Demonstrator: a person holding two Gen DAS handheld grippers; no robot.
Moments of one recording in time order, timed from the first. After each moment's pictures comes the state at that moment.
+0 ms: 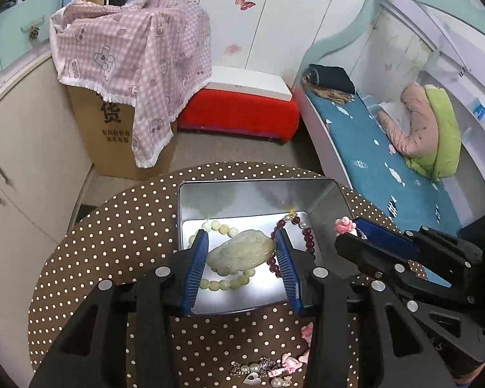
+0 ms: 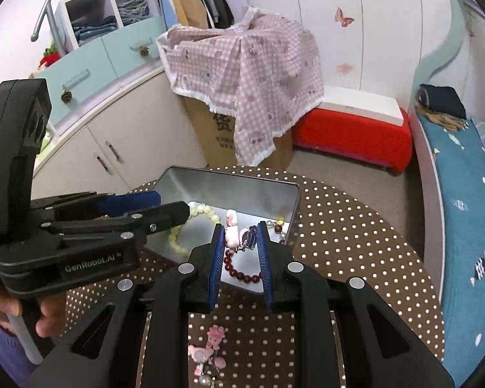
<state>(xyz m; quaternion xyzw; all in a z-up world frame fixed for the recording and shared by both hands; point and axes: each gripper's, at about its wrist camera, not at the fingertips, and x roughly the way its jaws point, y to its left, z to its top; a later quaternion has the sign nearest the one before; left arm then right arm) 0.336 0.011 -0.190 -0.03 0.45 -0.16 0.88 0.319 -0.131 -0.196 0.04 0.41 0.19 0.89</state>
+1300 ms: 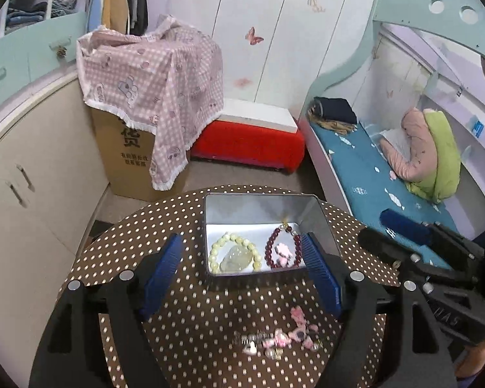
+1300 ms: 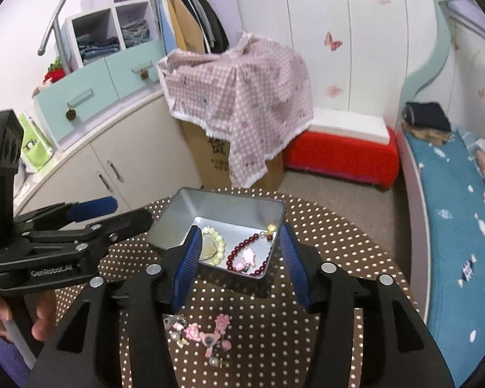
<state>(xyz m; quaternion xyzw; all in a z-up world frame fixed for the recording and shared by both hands) 0.266 0.030 -0.138 -0.05 0.38 -0.13 0.91 0.257 -0.151 -0.143 0.03 0.34 0.16 0.92</state>
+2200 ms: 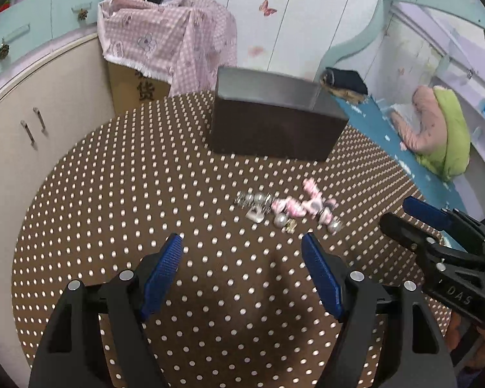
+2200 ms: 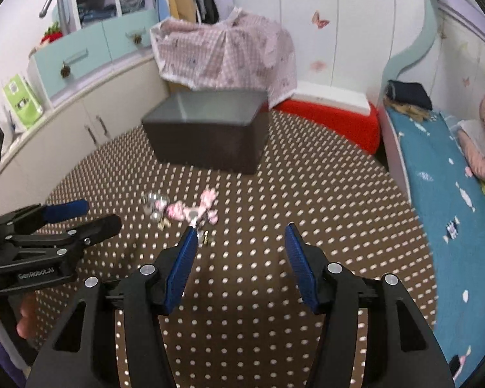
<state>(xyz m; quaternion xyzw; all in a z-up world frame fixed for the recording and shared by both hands) 0.171 0.027 -0.230 -0.04 0.44 -0.10 0.89 0.166 -0.154 -0.234 0.00 0.41 0.13 0.90</state>
